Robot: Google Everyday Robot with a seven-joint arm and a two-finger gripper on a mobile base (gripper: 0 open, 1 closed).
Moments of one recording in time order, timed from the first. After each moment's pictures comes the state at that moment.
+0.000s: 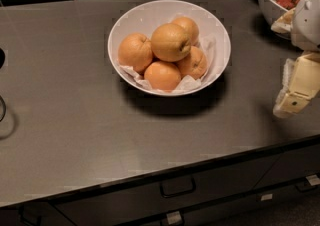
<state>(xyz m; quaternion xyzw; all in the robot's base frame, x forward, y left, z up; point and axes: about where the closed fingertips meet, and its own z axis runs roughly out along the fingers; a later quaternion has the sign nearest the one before) 0.438 -0.217 0.976 -0.60 0.78 -0.03 0.16</state>
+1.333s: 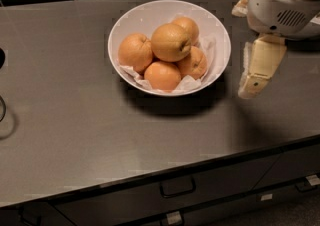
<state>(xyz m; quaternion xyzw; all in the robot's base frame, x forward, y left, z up) 0.472 -0.157 0.988 -0.66 0.73 -0.04 0.17</state>
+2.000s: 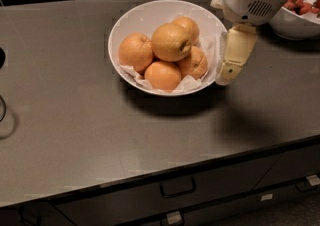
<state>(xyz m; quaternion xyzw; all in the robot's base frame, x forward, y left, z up) 0.508 -0.126 0.988 -0.67 0.72 -0.03 0.20</state>
